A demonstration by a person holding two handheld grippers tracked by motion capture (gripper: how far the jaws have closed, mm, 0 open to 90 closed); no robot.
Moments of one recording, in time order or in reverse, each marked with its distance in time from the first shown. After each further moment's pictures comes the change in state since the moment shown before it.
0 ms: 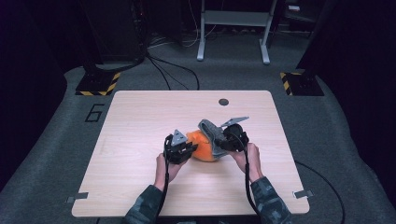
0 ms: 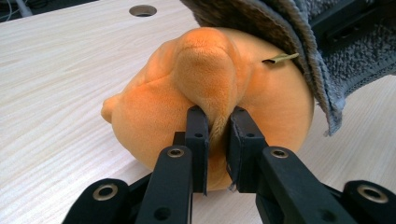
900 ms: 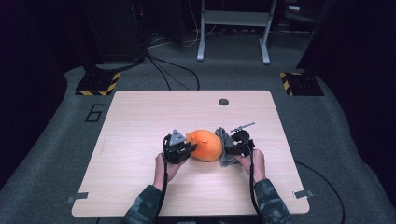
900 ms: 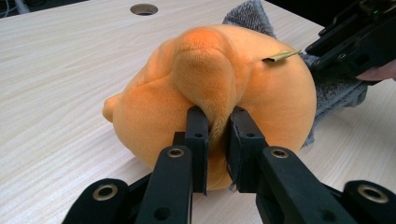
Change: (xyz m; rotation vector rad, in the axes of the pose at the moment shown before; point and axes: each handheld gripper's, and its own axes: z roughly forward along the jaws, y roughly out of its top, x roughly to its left) left arm 0.004 -0.003 -0.001 -0.005 -0.010 -0.012; right arm -0.043 -0.042 0.043 0.159 0.003 0.188
